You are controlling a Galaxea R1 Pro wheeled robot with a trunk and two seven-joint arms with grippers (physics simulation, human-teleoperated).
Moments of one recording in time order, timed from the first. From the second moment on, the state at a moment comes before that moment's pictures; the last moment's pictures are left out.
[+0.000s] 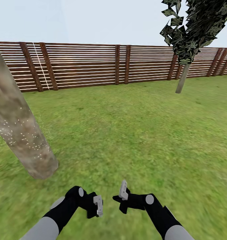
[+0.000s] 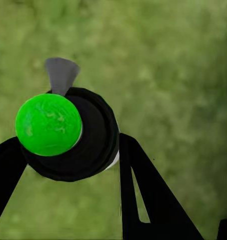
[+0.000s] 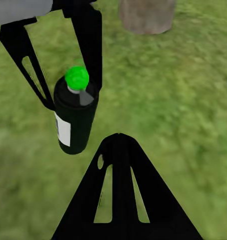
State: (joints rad) left arm -0.57 -0.02 -0.31 -0.72 -0.84 0.16 -0.94; right arm -0.52 0.10 0.11 -0.66 0.59 -0.29 0.82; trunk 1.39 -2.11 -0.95
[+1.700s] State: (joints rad) left arm -0.58 -0.10 -0.30 -0.73 -0.82 0.16 -0.94; right arm -0.52 0.11 0.11 -0.66 0.60 -0.29 0.82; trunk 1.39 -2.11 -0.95
